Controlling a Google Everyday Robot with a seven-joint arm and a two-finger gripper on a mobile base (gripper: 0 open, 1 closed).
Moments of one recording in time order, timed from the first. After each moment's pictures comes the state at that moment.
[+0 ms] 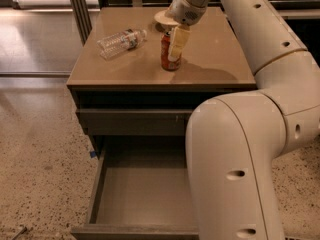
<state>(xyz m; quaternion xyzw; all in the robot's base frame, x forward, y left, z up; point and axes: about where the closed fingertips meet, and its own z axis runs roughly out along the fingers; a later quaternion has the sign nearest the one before) 0.766 -0.050 0.905 -0.71 0.65 0.02 0.25</state>
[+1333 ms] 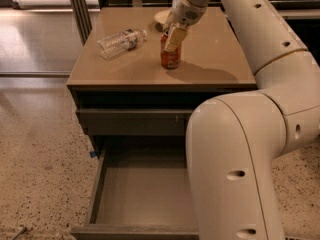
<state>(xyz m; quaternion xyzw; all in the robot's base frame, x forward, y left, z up) 0.766 -0.050 0.905 -0.71 0.65 0.02 0.25</state>
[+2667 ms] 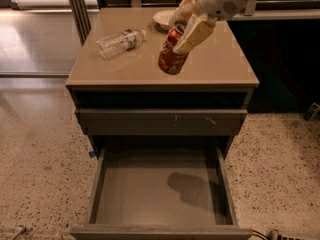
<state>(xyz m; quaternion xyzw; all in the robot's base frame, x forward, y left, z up) 0.615 -0.054 0.997 -0.72 0.58 0.10 0.37</state>
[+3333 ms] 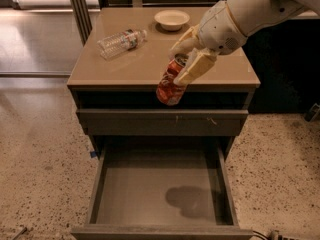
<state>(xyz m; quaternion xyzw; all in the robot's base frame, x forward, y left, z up) 0.568 -0.055 0.943 -0.72 0.58 0.17 0.35</state>
